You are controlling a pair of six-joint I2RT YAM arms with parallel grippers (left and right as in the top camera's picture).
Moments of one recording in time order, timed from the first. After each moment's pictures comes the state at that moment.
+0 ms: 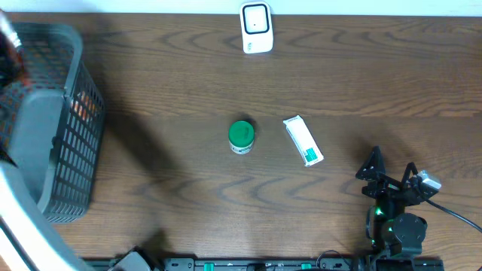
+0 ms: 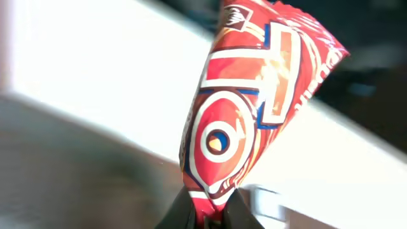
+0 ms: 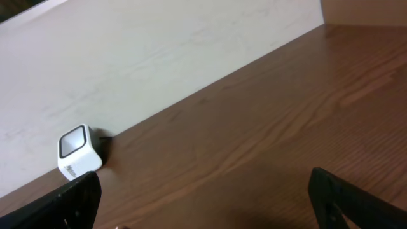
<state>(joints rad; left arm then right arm) 0.65 1.29 1.47 -0.37 0.77 -0.40 -0.03 0.01 0.02 -0.08 0.20 0.46</state>
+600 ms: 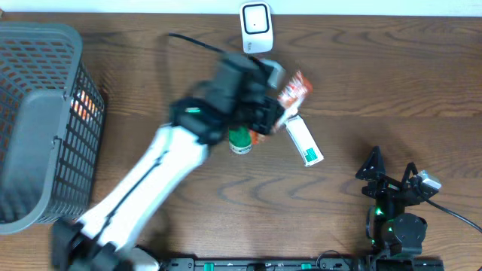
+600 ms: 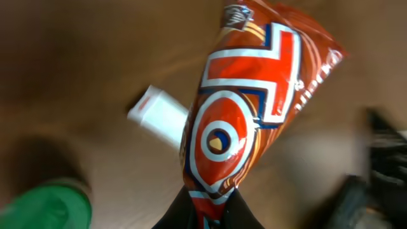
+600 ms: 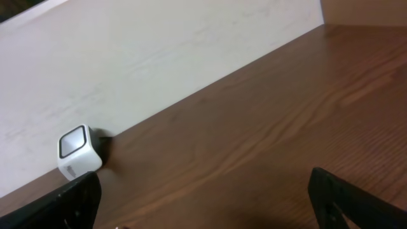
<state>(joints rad) -0.62 1.58 1.38 -0.62 0.37 -0.33 -0.03 0.01 0.02 -0.08 0.20 0.46</state>
